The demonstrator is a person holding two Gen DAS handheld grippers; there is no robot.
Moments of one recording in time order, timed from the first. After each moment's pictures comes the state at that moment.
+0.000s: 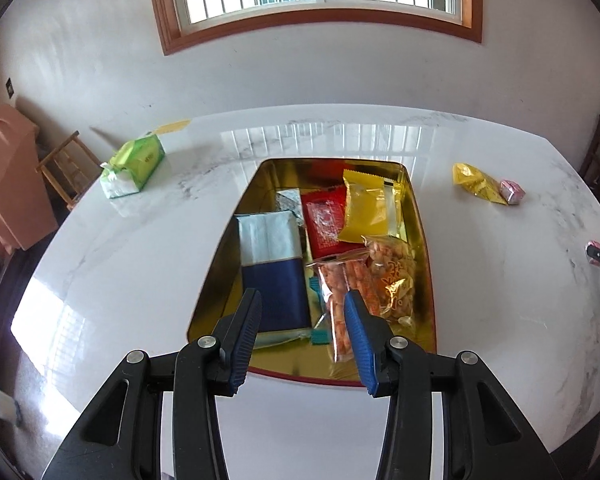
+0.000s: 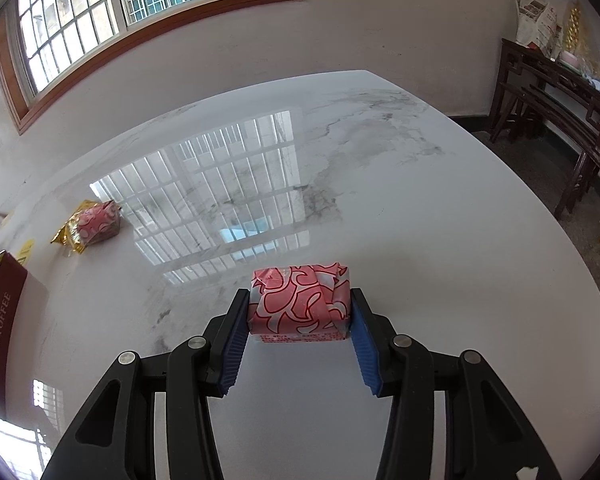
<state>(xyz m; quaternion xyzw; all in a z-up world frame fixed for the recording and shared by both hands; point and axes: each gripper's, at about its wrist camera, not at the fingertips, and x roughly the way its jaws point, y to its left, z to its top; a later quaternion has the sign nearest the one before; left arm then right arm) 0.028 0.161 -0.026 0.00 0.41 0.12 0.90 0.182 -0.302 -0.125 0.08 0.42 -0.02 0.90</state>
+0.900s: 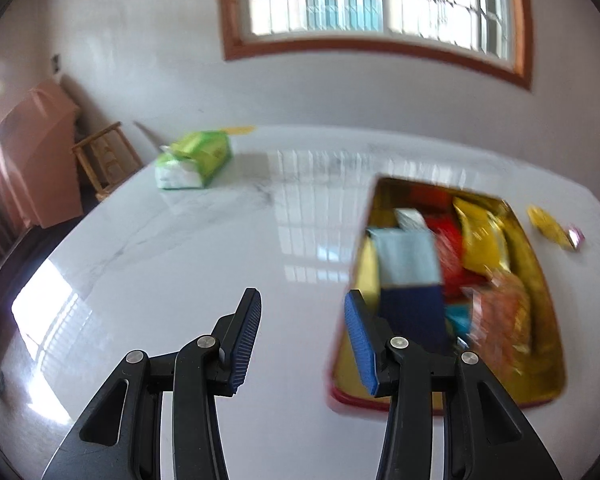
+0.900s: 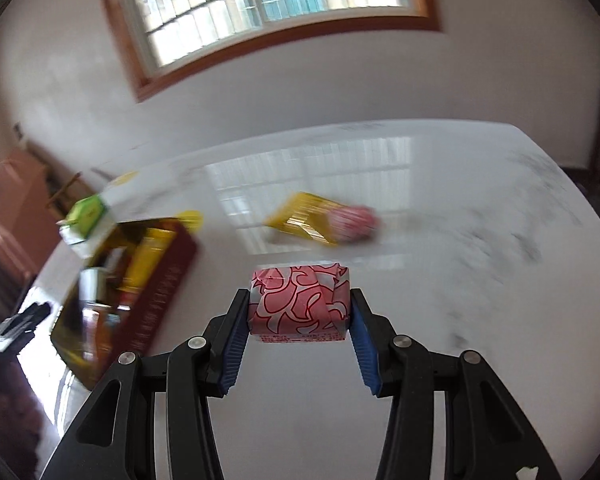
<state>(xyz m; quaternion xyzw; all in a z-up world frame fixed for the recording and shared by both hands) 0.010 0.269 -0.061 -0.05 0.32 0.19 0.93 0.143 -0.125 -0.053 0.05 0.38 0.18 0.91</state>
